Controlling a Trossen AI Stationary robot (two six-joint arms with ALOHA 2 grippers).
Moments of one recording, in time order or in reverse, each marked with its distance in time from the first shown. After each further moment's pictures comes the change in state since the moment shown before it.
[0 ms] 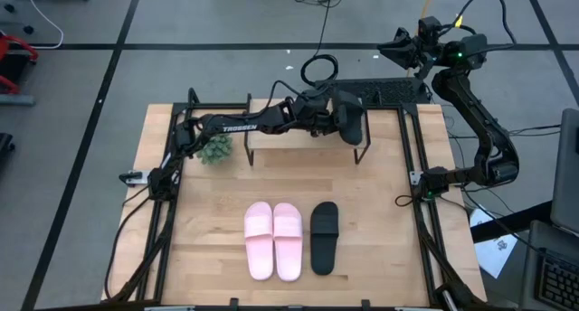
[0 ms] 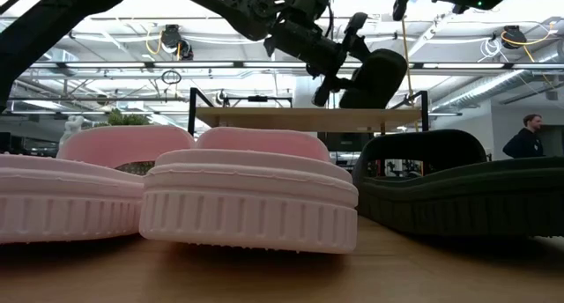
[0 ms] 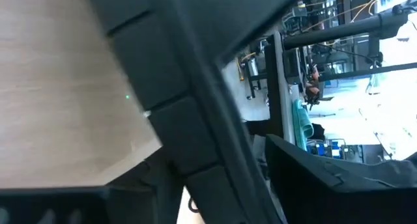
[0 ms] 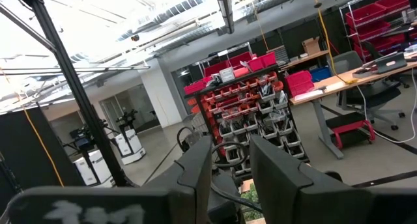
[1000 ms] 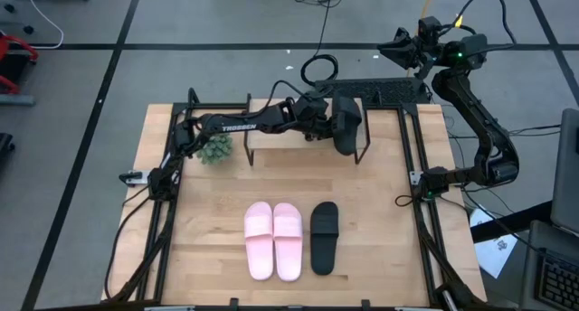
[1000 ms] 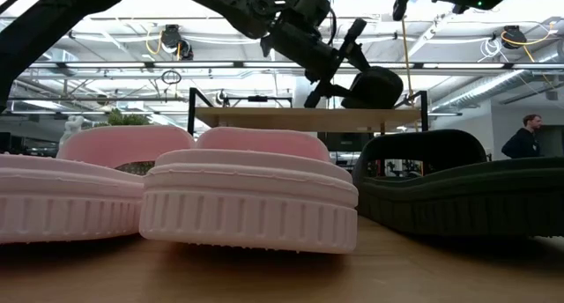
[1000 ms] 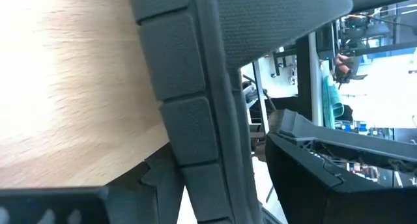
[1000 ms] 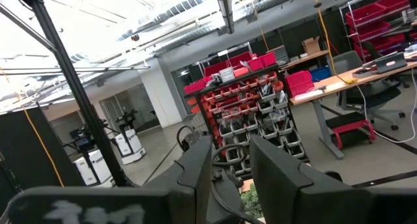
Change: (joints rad) left arm 0.003 0.000 0.003 -0.151 0.061 0.027; right arm 0.000 0.000 0.000 0.000 0.000 0.000
